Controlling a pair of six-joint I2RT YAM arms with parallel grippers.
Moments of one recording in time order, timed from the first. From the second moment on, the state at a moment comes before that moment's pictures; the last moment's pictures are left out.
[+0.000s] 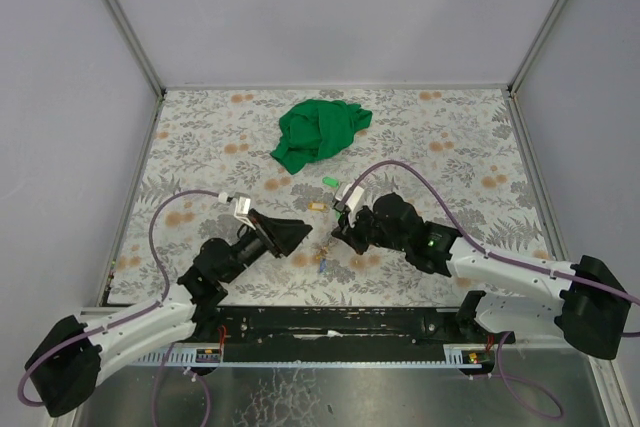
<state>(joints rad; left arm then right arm) -0.80 0.68 0.04 0.73 0.00 -0.83 0.97 1.14 0.64 0.06 -0.13 0.03</state>
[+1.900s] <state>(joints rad) -0.67 1.38 0.21 1.13 0.73 -0.21 0.97 1.01 0.37 0.35 -0.23 -0.28</state>
